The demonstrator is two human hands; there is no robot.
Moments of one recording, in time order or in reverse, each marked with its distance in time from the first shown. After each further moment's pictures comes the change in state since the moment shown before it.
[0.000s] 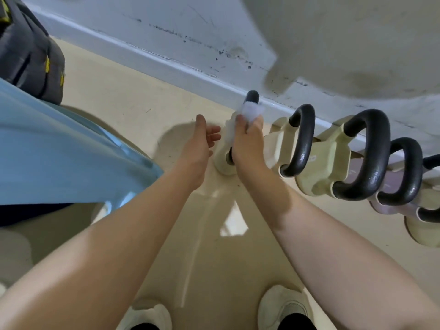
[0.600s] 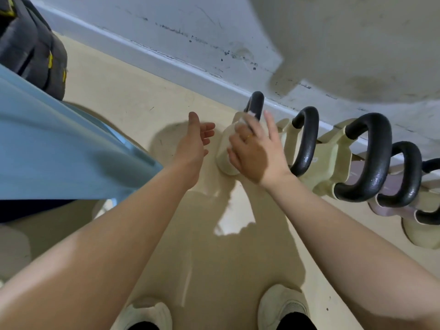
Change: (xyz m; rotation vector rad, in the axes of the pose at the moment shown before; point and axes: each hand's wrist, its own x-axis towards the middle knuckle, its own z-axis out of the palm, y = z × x) left_hand -0.003 0.006 -0.015 -0.023 0.047 0.018; right_hand 0.005 0.027 -0.032 -1.356 -0.102 -1.094
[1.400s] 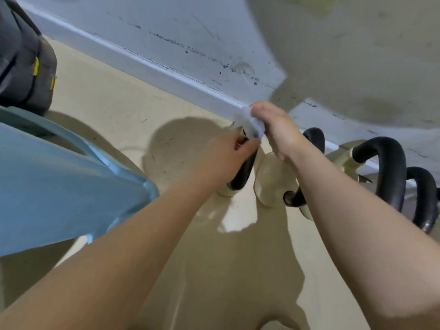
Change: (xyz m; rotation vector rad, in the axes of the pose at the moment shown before) left_hand 0.013 0.023 0.046 0.571 -0.268 0.248; right_hand 0.065 0.073 0.013 1.612 -0.238 0.860
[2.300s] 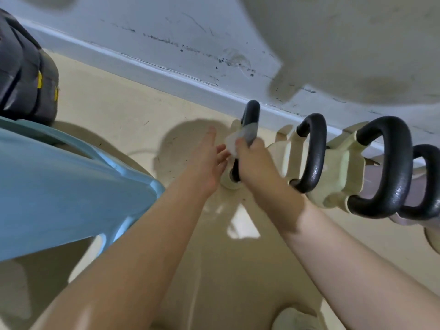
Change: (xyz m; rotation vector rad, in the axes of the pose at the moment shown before) left_hand 0.001 -0.021 0.000 -0.981 0.133 -0.445; right_hand -0.067 0.025 0.062 0.005 0.218 0.098
